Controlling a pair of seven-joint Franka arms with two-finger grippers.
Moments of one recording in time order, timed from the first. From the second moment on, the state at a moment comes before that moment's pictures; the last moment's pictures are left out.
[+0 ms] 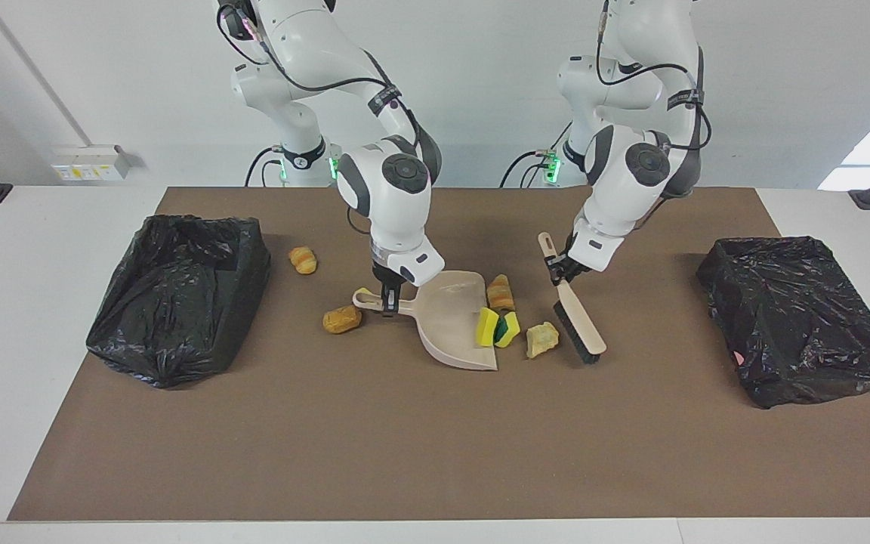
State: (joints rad) left arm -0.37 0.09 -0.01 -2.14 -0.18 2.22 -0.48; right arm 0.37 0.35 0.12 -1.78 -0.23 2.10 -0.97
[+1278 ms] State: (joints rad) left arm -0.49 0.06 0.01 -2.06 -0.26 2.06 -0.70; right arm 0.37 0.35 0.12 -1.80 -0.23 2.13 -0.96
